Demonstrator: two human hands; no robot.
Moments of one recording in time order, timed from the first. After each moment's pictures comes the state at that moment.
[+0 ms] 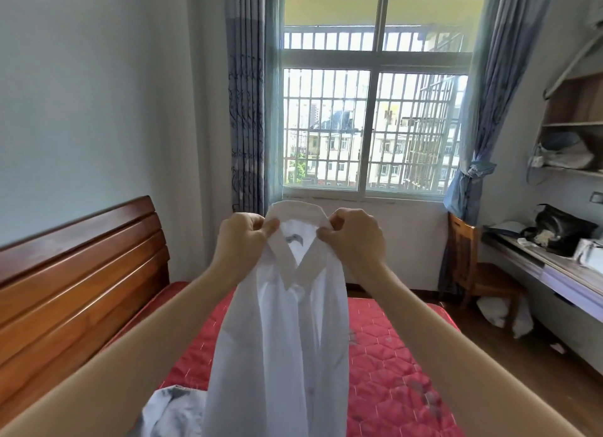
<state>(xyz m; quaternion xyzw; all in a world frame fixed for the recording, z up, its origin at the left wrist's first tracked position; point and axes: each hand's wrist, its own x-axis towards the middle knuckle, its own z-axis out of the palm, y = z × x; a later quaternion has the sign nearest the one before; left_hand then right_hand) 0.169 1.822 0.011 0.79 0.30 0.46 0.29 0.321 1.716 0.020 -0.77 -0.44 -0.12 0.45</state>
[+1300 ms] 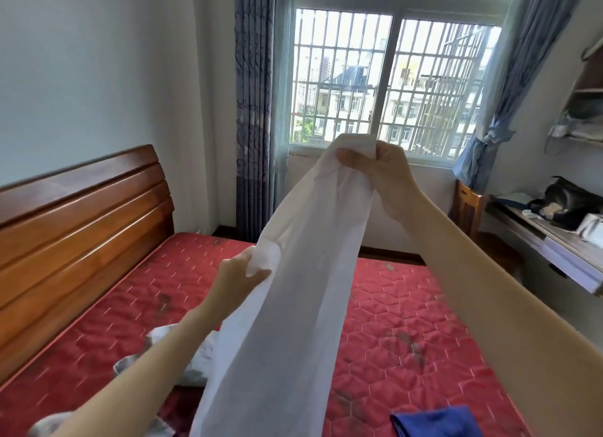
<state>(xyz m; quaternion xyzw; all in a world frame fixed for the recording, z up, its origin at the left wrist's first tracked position) 0.148 1.843 -0.158 0.84 0.30 0.38 0.24 0.348 1.704 0.036 -0.56 -0.49 0.14 0.66</state>
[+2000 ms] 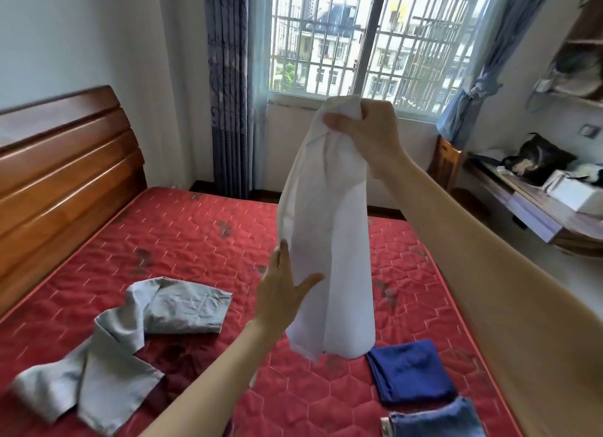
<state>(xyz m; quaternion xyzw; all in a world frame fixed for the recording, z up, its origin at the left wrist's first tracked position) 0.211 1.734 -0.241 0.83 0.36 0.31 0.30 0.350 1.712 0.013 -0.70 -0.43 0.00 0.57</state>
